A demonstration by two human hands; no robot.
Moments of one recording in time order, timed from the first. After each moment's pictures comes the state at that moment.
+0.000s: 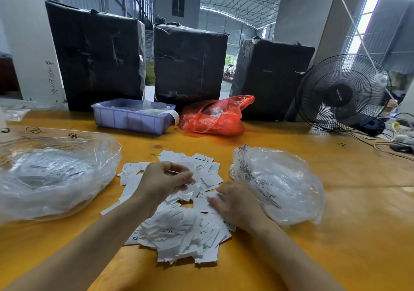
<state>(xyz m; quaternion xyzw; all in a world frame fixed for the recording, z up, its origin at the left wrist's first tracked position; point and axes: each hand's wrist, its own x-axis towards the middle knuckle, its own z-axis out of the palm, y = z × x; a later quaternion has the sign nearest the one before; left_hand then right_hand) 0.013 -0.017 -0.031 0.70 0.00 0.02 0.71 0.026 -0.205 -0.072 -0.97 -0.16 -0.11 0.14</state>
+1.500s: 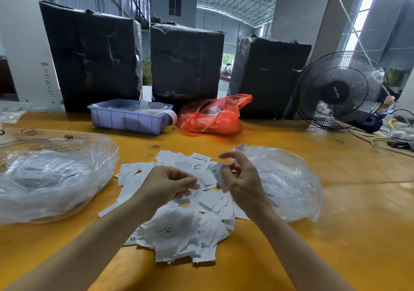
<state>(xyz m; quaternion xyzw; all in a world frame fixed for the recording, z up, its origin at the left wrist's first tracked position) 0.009 -0.021 -0.033 0.76 -0.03 -0.03 0.65 0.010 -0.200 -0.037 -0.77 -0.14 -0.17 0.60</state>
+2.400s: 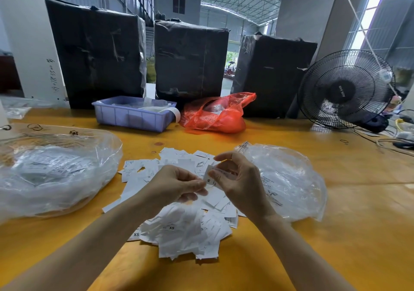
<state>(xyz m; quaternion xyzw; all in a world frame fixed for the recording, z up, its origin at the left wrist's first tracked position) 0.007 -0.021 -0.031 0.78 -0.09 -0.09 0.61 0.004 -0.192 -0.036 -0.81 -0.21 -0.25 0.49</state>
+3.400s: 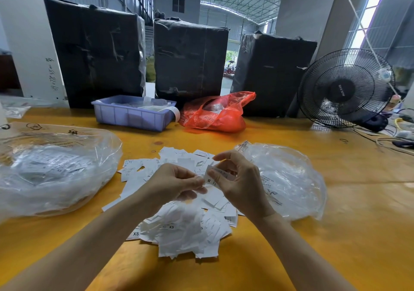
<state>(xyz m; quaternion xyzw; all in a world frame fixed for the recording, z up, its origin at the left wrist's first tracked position) 0.007 -0.021 -0.031 0.77 -0.08 -0.08 0.62 0.006 -0.193 -0.040 -0.81 -0.23 -0.28 0.46</state>
